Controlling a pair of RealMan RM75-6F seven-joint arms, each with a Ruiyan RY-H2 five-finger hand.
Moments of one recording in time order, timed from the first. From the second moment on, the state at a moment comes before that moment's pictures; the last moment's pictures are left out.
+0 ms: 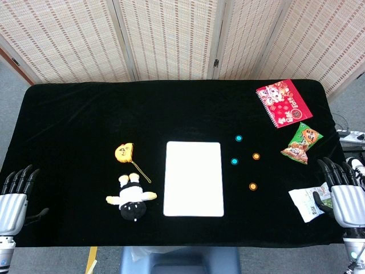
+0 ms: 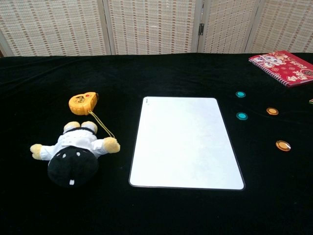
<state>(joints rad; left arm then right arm) -0.09 -1.14 -0.05 -1.61 1.50 1.50 0.13 0.06 -1.13 0.07 -1.58 -1.50 1.52 -0.05</state>
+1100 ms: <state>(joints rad) -0.09 -1.13 -0.06 -1.65 1.50 1.53 0.15 0.36 -1.12 0.20 -1.61 -1.30 1.09 -0.12</state>
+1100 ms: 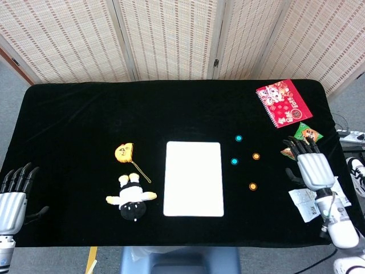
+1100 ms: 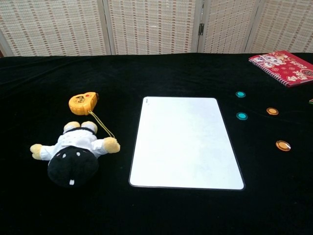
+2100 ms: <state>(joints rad) -0.07 -1.10 -0.04 -1.67 1.48 1.51 0.11 0.89 -1.66 0.26 -0.87 -0.78 0.63 -0.46</state>
